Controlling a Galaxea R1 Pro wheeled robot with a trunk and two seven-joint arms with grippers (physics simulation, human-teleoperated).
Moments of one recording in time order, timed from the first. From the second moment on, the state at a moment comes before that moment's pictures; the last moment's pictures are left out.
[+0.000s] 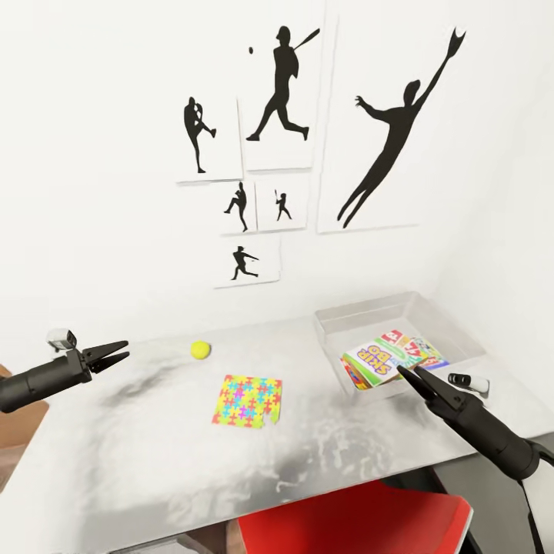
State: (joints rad) left arm -0.53 0.45 0.38 -1.21 0.50 1.02 -1.17; right arm -0.22 -0.11 -0.46 -1.58 -0.78 0.87 1.11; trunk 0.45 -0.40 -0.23
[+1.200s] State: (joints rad) left arm -0.53 0.45 0.38 -1.21 0.50 1.01 -1.17; right arm -0.22 -0.11 -0.46 -1.58 -0.75 0.87 1.09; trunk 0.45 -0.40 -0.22
